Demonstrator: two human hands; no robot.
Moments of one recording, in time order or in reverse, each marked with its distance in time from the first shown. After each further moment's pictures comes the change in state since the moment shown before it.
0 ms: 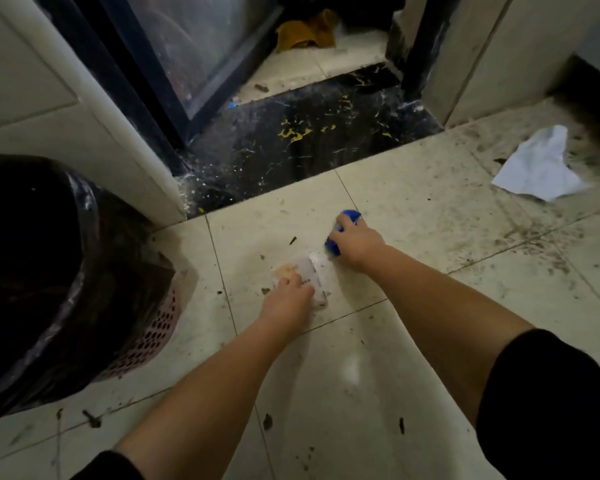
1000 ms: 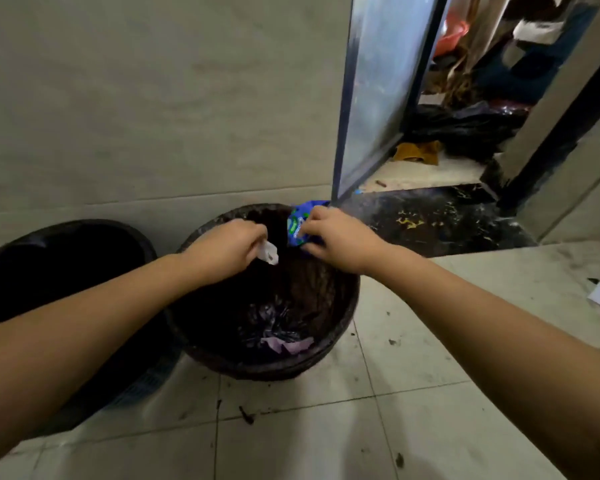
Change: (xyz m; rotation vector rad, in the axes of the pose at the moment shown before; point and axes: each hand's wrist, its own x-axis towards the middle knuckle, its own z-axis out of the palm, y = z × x) left_hand -0.216 -0.308 -0.189 -0.003 0.558 0.078; right_hand -0.076 -0.306 -0.209 0.053 0.470 -0.605
